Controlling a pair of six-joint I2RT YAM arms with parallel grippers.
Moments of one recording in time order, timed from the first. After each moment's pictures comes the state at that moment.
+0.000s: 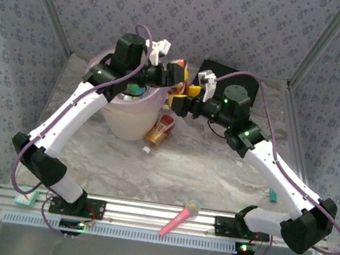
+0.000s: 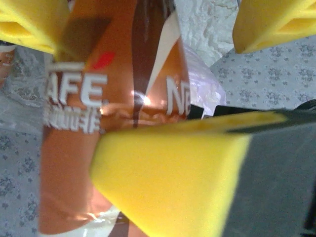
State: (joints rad) left arm -0.56 1.55 1.78 -0.60 0.53 -0.70; right arm 0.61 1.24 1.19 -0.07 -0.43 0.35
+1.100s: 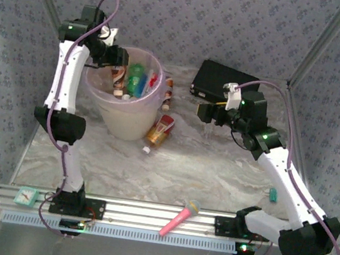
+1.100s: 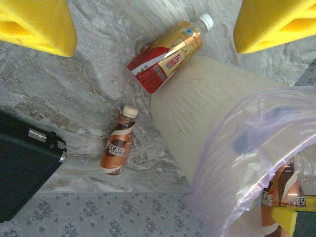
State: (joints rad) left arm -0.10 2.05 2.53 -1.51 0.30 -0.16; right arm 0.39 1.14 1.12 -0.43 -0.32 0.27
